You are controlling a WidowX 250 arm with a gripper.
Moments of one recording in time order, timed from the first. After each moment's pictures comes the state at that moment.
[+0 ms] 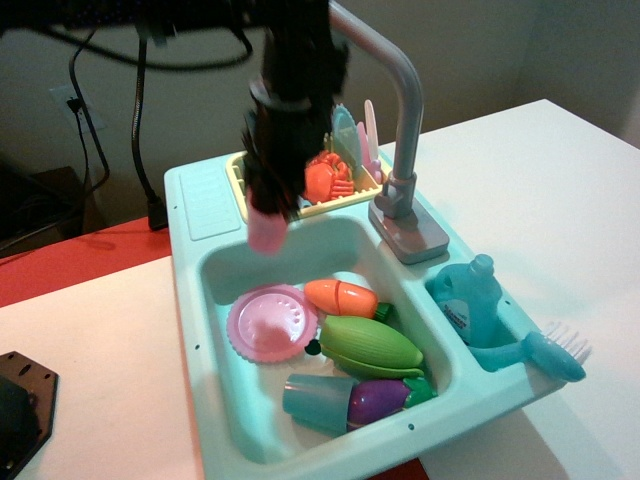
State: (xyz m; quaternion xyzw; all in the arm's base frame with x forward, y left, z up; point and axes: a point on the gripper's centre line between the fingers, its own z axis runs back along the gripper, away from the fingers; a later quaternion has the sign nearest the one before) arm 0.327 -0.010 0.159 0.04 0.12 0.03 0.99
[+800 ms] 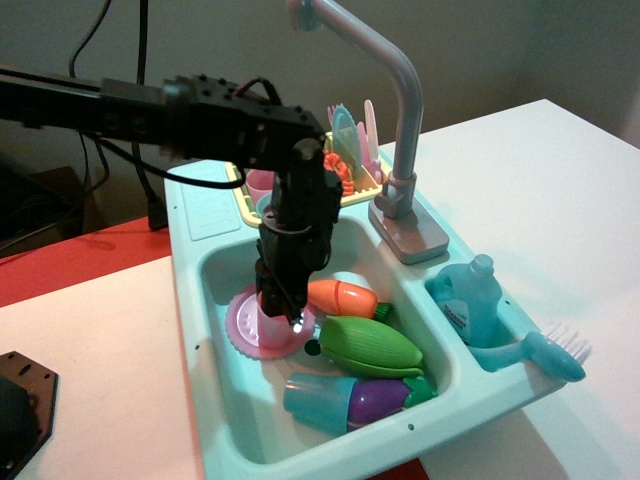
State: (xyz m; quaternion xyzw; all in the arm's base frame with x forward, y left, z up) arm 0.307 -0.015 0.074 0.00 0.13 0.02 0.99
